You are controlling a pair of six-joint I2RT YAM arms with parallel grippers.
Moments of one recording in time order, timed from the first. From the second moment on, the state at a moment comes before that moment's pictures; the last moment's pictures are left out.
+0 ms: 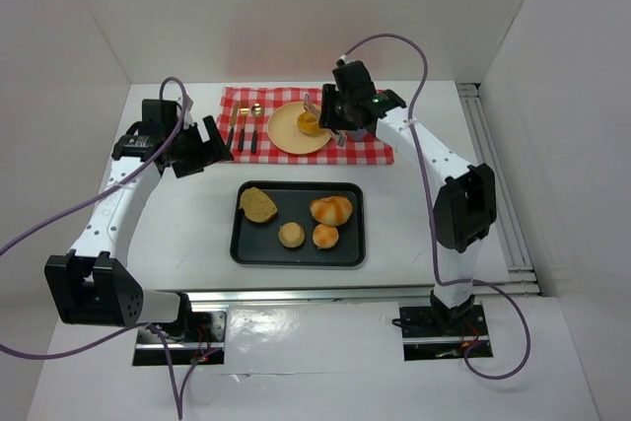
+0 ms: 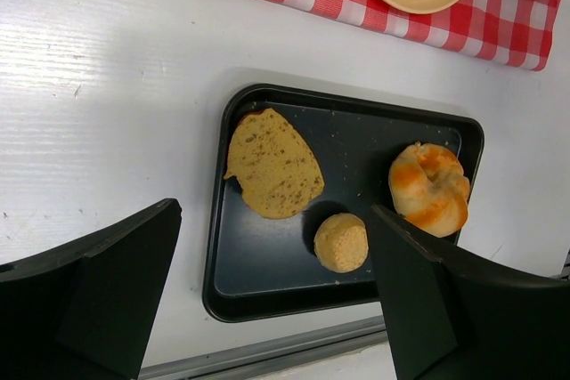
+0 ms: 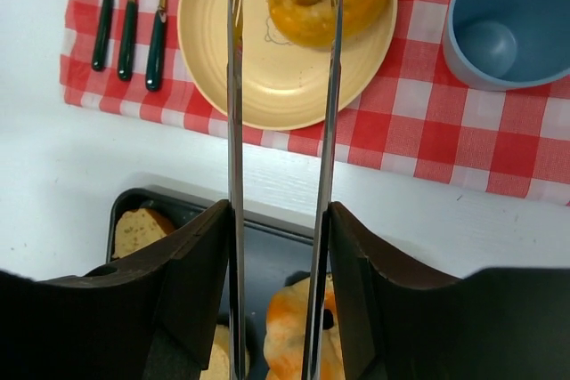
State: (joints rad) left arm -0.02 1.34 1.26 -0.77 0.24 -0.42; right arm 0.51 1.90 1.80 -0.61 0.07 0.46
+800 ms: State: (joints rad) left arm -0.01 1.34 1.25 -0.77 0.21 -0.43; right arm 0.78 1.74 1.37 -0.59 -0.28 0.41
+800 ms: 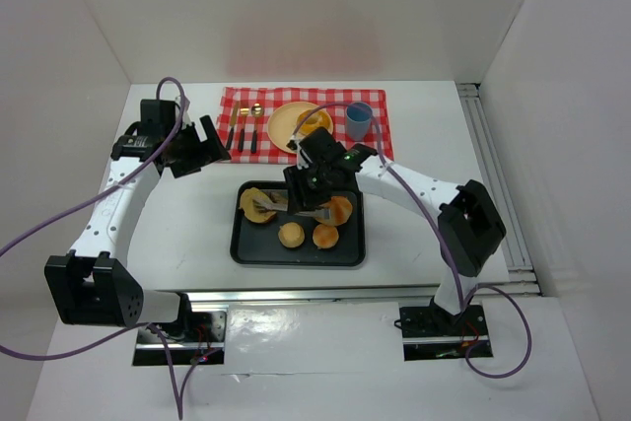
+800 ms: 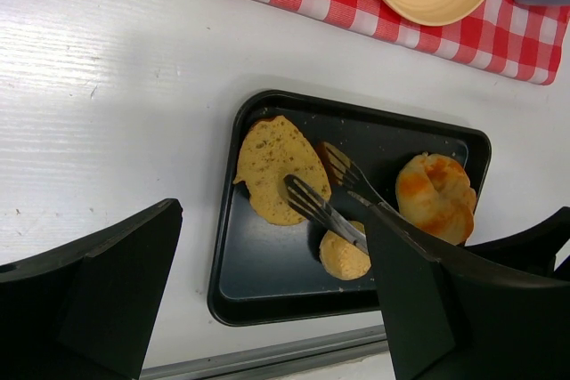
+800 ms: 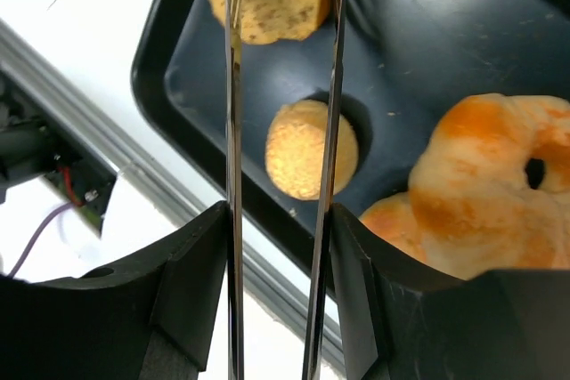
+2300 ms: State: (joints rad) left arm 0.00 1.31 1.25 -0.78 0.17 -0.43; right arm 0.51 2.16 1.95 -0.59 -0.08 0.43
